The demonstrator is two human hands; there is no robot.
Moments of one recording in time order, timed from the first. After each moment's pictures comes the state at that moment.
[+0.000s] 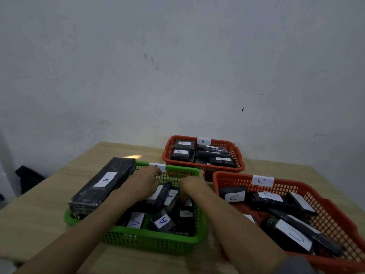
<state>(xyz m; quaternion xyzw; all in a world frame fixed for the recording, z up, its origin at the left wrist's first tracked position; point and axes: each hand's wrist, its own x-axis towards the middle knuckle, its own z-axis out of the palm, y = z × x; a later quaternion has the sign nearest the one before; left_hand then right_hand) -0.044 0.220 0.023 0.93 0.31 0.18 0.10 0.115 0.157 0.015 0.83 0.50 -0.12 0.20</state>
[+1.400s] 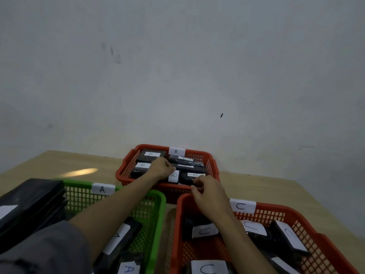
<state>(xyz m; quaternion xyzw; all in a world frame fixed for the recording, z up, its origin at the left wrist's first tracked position) 0.212 0.270 0.009 0.82 0.37 0.22 0.38 0.280 0.079 -0.010 0.80 0.46 0.10 -0.36</state>
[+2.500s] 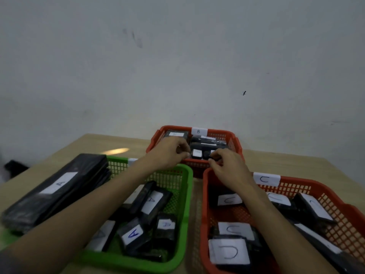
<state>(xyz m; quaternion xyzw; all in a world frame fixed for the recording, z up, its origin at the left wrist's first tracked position) 0.096 0.219 0.054 0.93 0.20 0.23 0.20 0.256 0.076 0.007 0.78 0.51 0.10 -0.34</state>
